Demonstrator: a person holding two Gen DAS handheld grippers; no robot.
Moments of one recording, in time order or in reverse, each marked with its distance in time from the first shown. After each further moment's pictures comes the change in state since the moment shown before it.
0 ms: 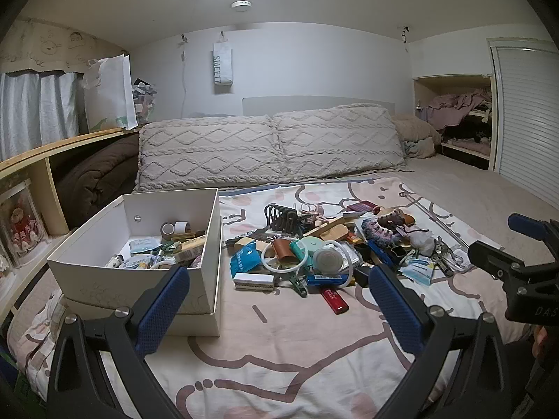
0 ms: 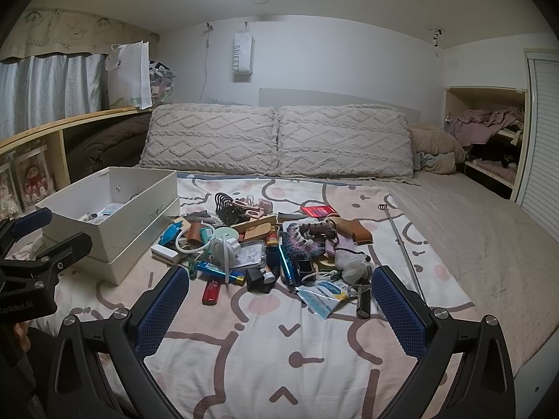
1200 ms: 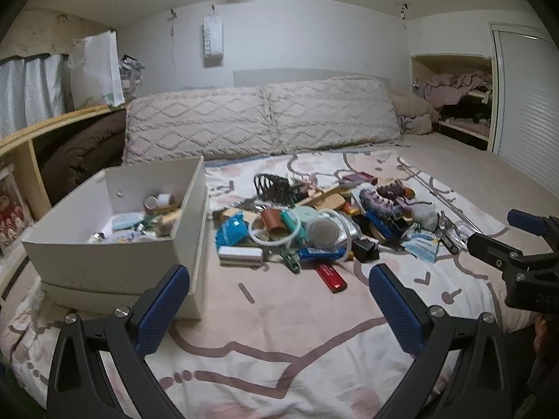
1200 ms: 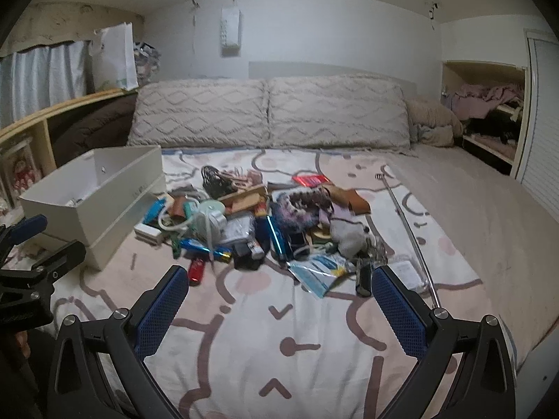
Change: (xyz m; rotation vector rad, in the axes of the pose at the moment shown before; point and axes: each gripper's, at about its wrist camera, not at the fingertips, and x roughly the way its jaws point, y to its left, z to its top) left arm 0.042 -0.010 -0.021 0.012 0.135 -0.052; right arm 0.040 -0.010 -0.019 0.032 0.125 -0.025
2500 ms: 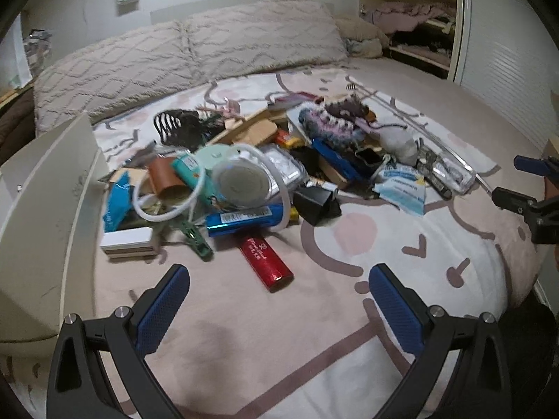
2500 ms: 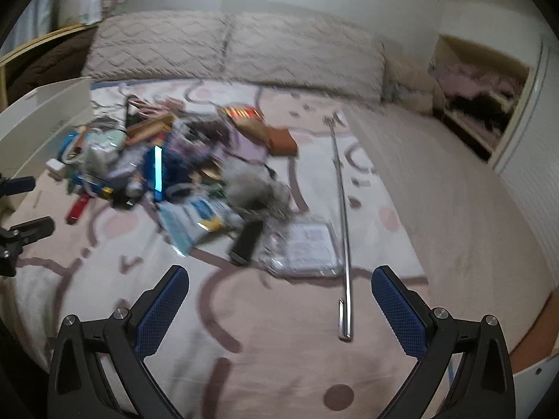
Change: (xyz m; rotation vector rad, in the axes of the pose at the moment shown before) left arm 0.129 -0.054 0.000 0.163 0.293 -0.234; right arm 0.071 -0.114 -0.012 -0.081 0.282 -0.149
